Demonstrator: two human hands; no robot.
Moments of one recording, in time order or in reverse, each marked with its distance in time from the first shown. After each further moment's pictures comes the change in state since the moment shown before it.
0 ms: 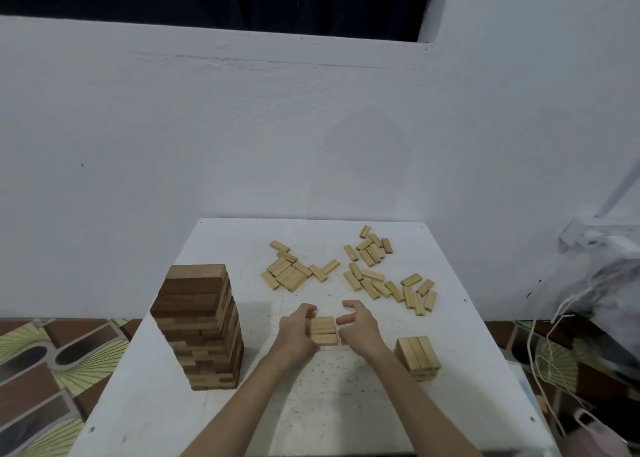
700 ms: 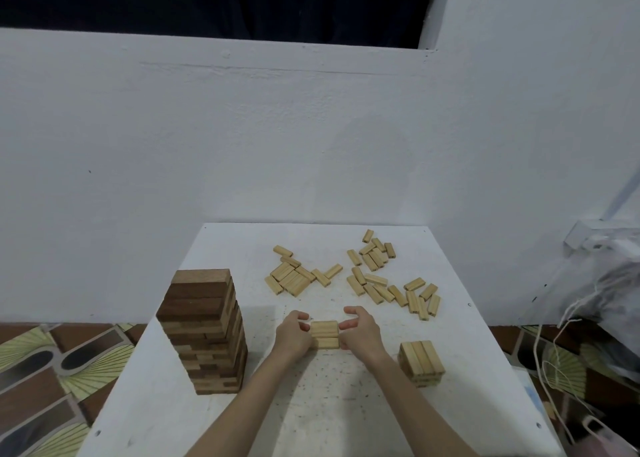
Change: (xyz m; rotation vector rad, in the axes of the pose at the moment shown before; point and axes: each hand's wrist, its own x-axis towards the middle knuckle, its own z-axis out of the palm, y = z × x) left_hand 0.005 0.007 -0.010 -0.175 0.041 -0.244; right_hand 0.000 0.001 0.007 0.110 0.023 0.013
